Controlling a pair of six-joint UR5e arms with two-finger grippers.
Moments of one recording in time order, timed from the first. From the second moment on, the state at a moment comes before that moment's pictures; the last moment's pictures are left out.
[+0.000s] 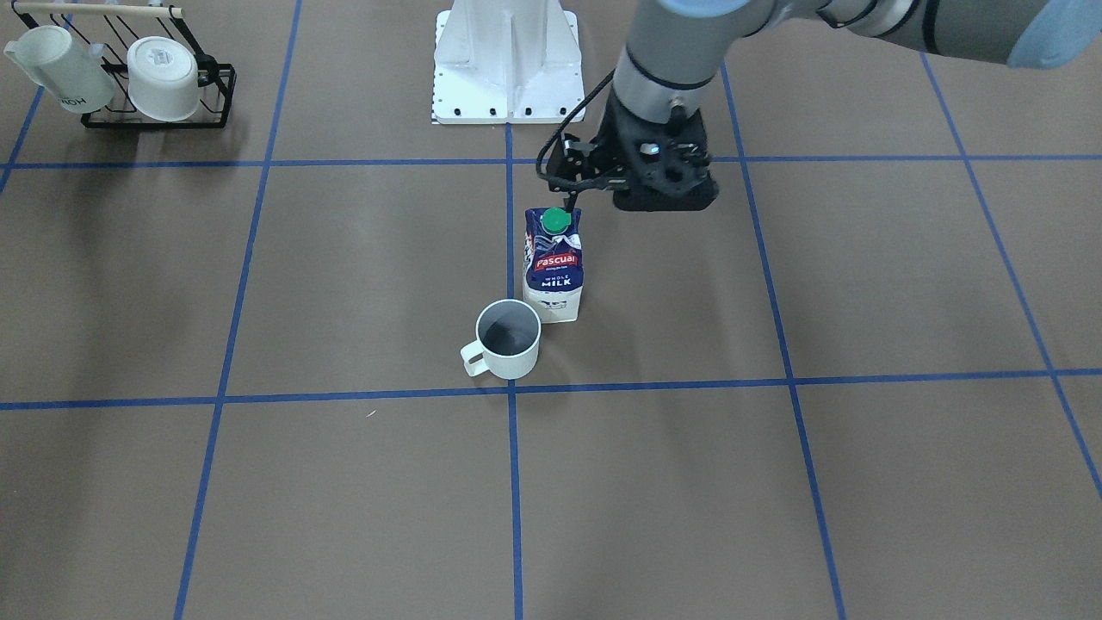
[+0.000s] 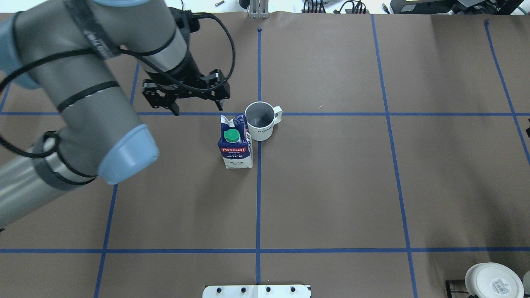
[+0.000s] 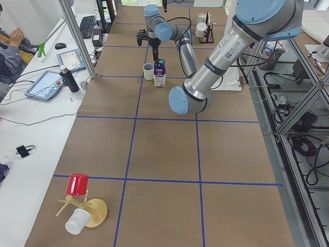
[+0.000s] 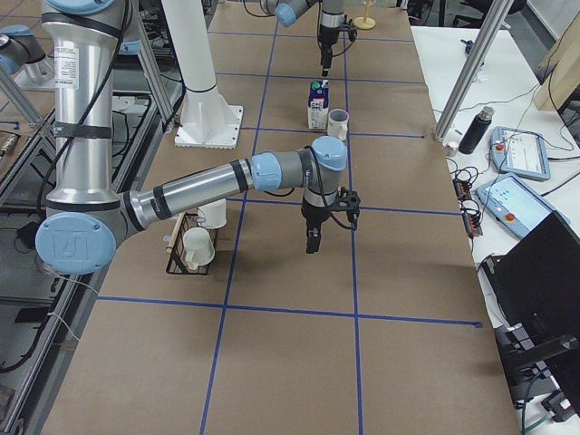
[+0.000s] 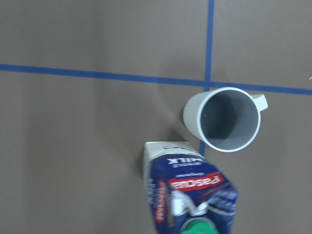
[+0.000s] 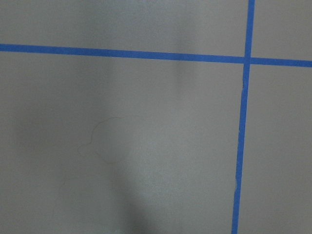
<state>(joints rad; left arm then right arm) -0.80 -2.30 -1.92 -1.26 -2.16 -1.10 1.30 -1.63 1.97 -1.78 2.24 0.27</state>
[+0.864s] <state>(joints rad) -1.17 -1.64 -2.14 -1.34 -2.22 -0.38 1.36 -1.64 1.95 -1.72 2.29 0.26</state>
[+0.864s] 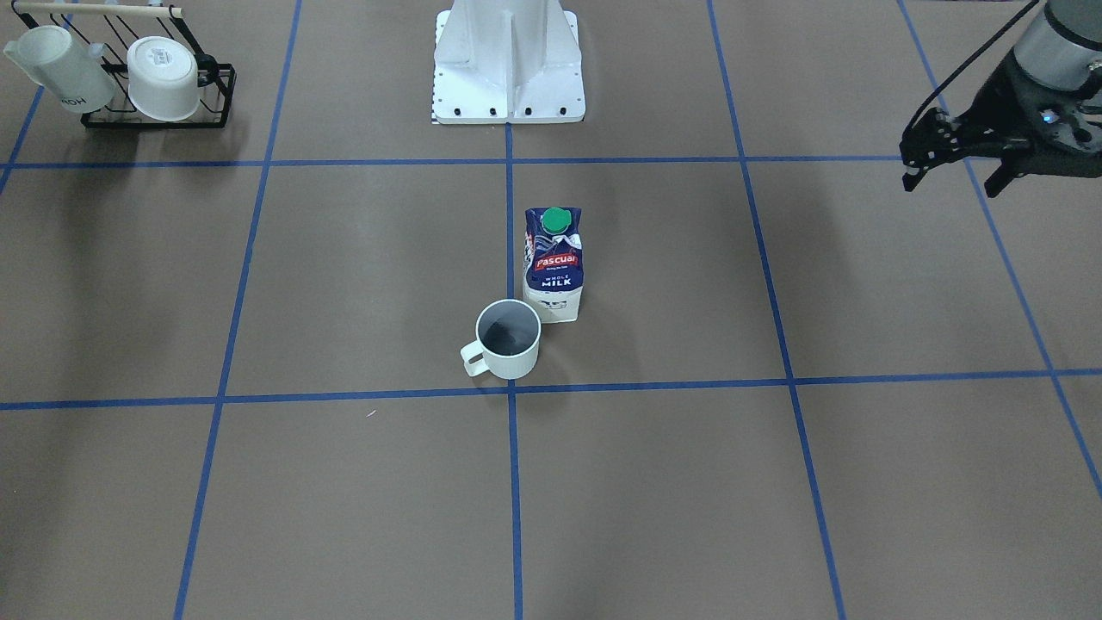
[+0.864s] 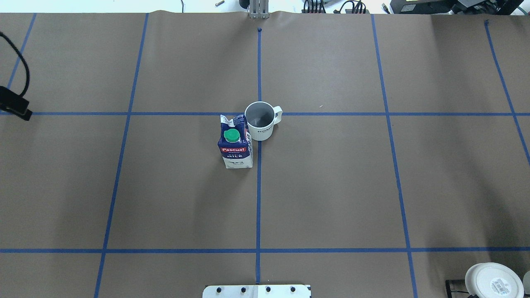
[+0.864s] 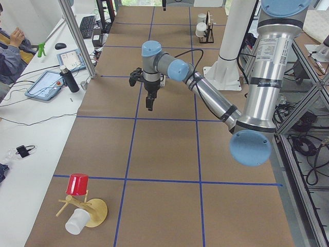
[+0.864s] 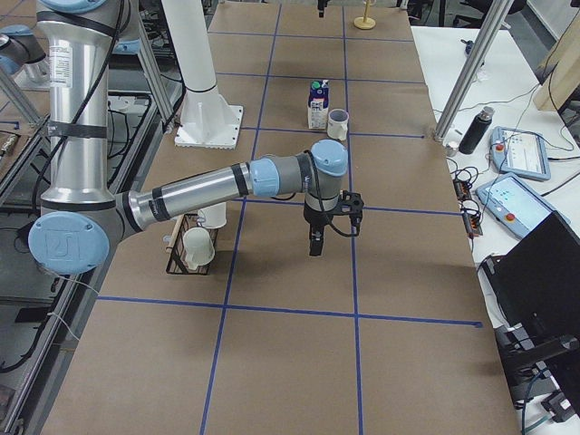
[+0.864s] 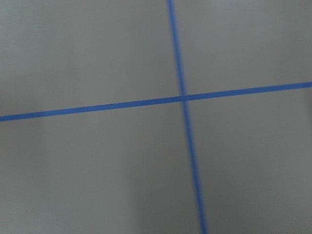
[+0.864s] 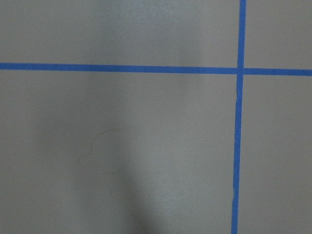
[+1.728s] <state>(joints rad) -1.38 -1.46 -1.95 -1.59 -2.35 -0.19 1.42 -1.72 1.92 -1.71 2.32 0.12</state>
